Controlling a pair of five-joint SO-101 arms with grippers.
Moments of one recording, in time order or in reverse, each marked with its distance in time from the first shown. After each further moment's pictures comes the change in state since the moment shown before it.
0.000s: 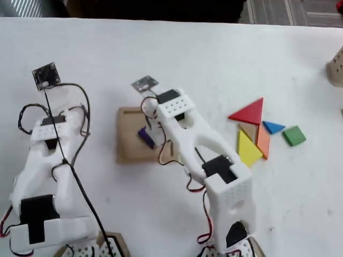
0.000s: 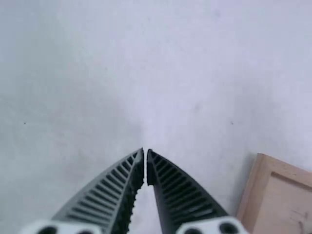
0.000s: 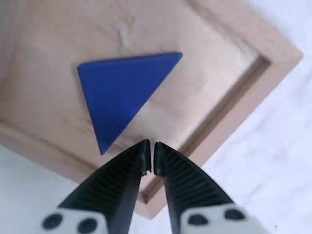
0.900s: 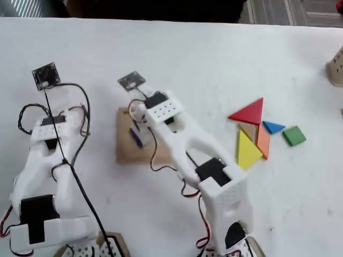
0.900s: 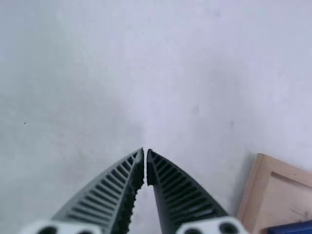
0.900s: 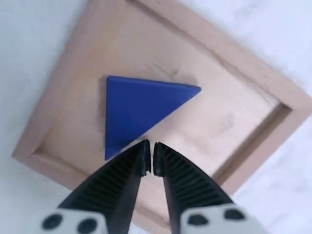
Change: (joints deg) left arm 0.0 0.0 0.0 0.0 0.0; right arm -4.8 0.5 -2.0 -4.8 -4.1
